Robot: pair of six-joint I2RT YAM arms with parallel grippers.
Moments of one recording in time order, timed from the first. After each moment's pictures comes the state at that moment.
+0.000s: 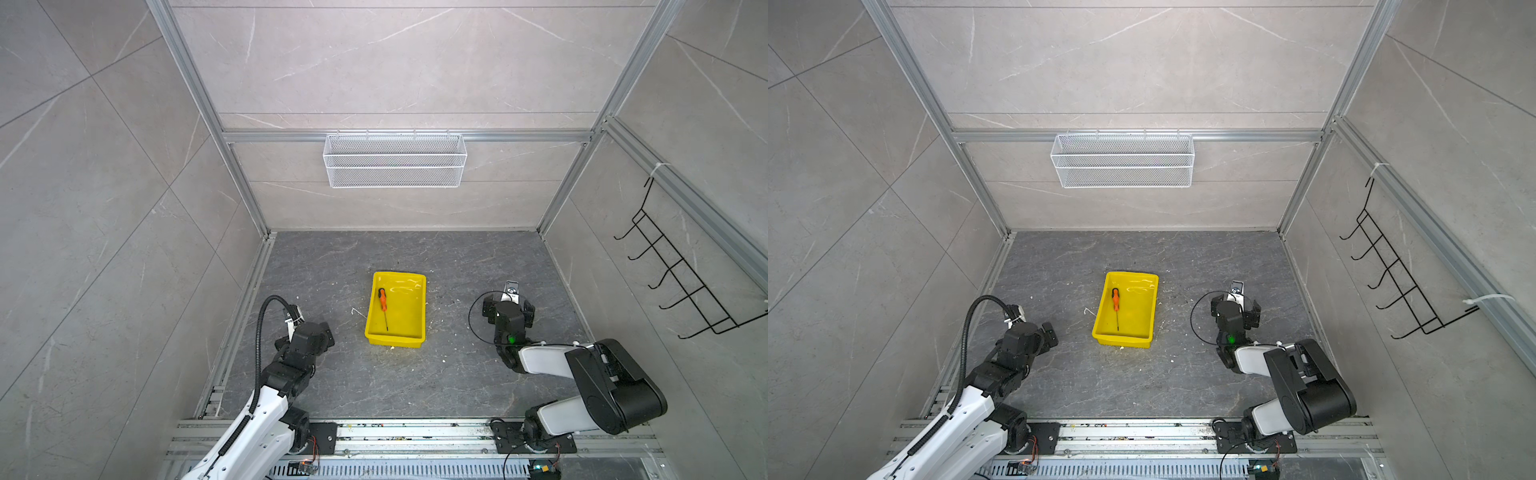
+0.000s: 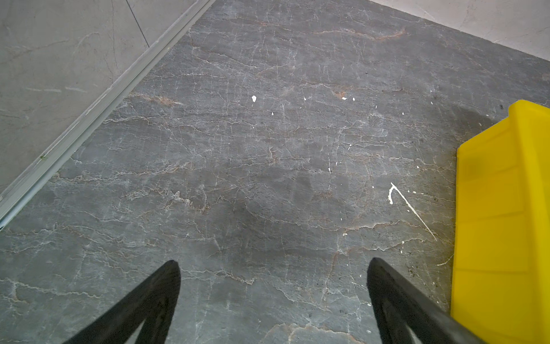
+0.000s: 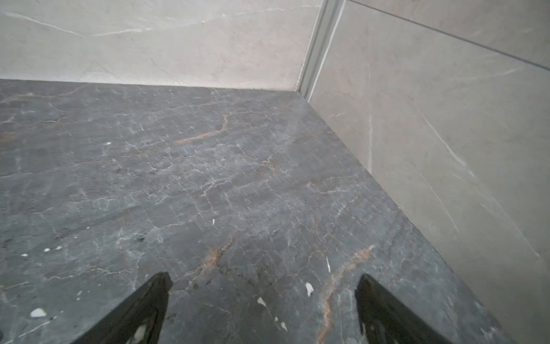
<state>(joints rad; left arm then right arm) -0.37 0.70 0.38 -0.41 -0.48 -0.53 0.27 1.46 0.35 0.73 0.61 0.03</state>
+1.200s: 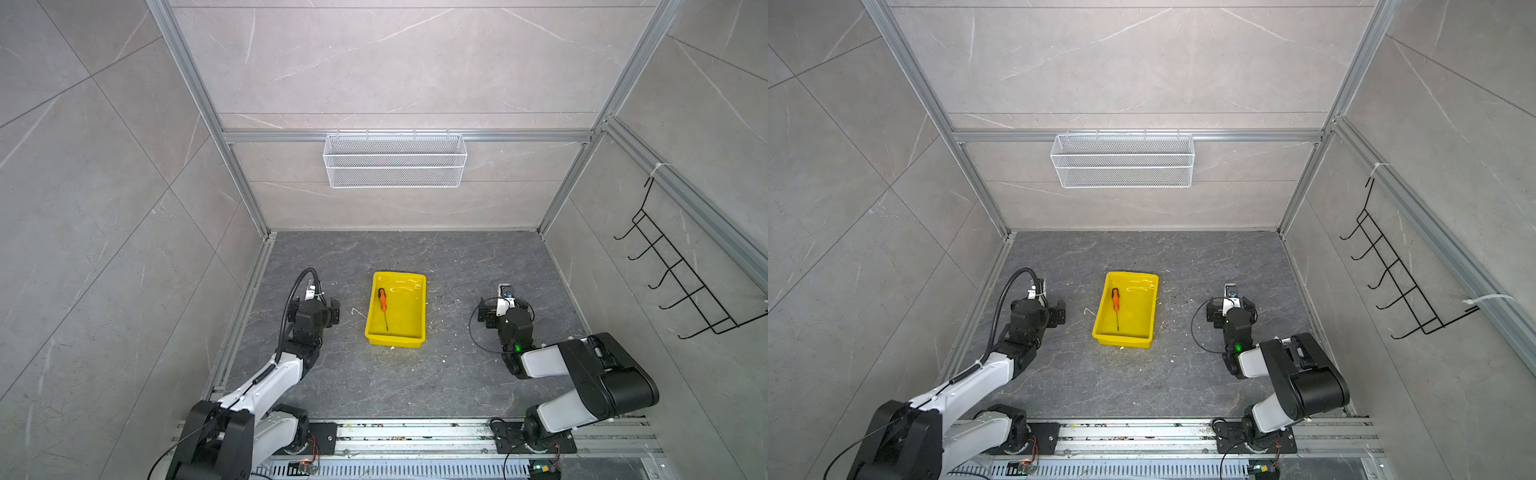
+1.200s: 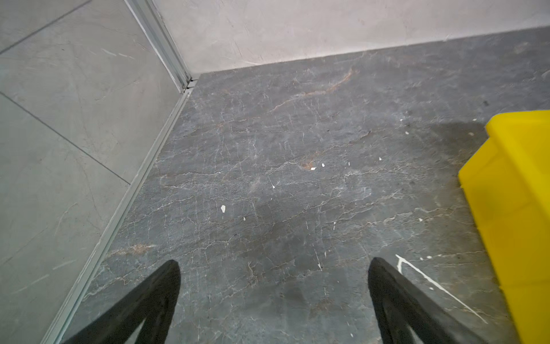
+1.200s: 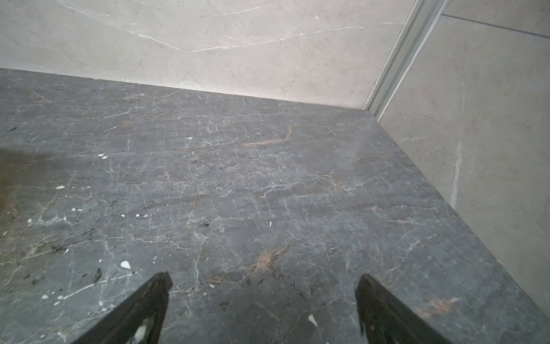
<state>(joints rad) -0.25 1.15 0.44 0.23 -0.35 0.04 0.20 1.53 0.26 0.98 0.29 -0.06</state>
